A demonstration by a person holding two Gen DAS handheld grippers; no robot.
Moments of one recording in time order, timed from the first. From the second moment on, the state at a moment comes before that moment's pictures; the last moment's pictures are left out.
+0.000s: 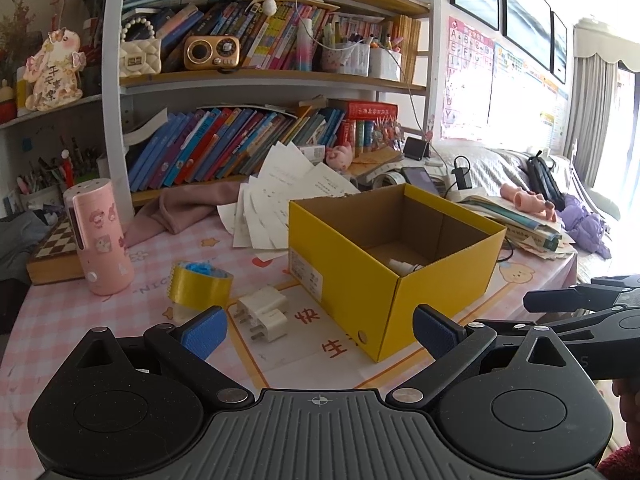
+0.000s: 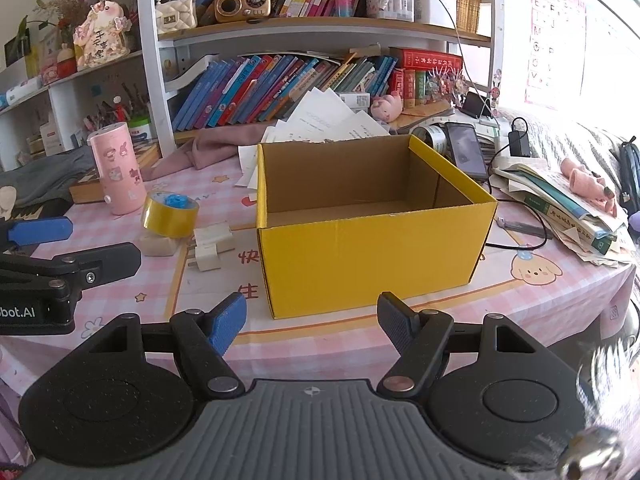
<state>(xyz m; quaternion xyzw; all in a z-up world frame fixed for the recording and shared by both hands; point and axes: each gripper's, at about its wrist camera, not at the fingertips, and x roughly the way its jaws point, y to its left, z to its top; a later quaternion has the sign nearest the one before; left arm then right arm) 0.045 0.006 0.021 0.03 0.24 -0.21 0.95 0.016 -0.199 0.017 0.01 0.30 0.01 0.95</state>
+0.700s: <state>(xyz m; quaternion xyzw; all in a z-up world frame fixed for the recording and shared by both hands) 0.048 -0.001 0.018 0.04 0.25 -0.21 0.94 0.016 -0.208 0.012 0.02 0.31 0.01 0.95</state>
